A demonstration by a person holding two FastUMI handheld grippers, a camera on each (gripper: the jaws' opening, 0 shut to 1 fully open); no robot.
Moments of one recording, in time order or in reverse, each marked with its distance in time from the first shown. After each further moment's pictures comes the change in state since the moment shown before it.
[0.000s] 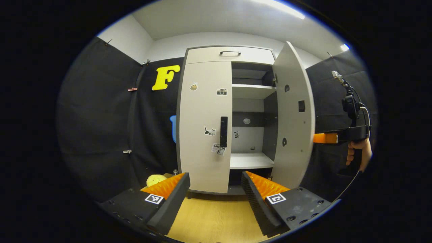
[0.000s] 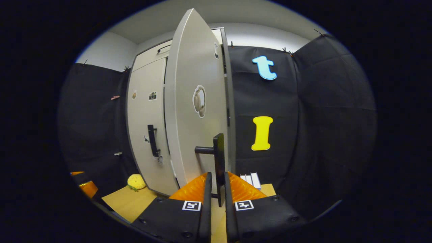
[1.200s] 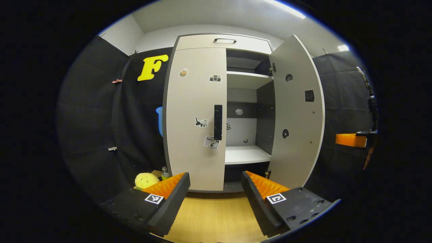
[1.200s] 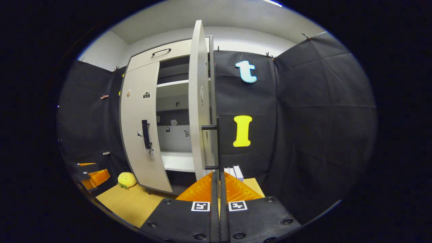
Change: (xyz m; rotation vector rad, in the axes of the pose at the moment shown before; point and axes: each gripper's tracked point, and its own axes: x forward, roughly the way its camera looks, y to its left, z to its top) left arm 0.058 0.008 -0.026 -0.014 0.069 -0.138; right arm -0.088 0.022 -0.027 0.002 -0.031 -0.074
